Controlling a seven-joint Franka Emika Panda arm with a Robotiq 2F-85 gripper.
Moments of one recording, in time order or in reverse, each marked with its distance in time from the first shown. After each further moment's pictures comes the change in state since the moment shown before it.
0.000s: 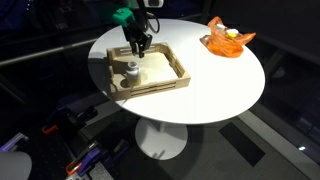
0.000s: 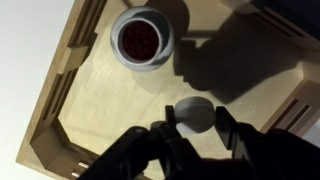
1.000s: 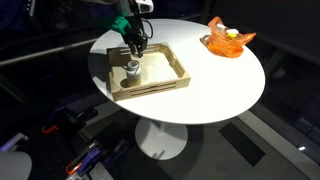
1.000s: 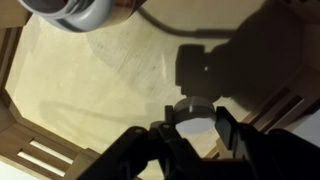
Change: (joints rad) arm 0.074 0.103 0.013 0.009 -0.099 0.189 0.096
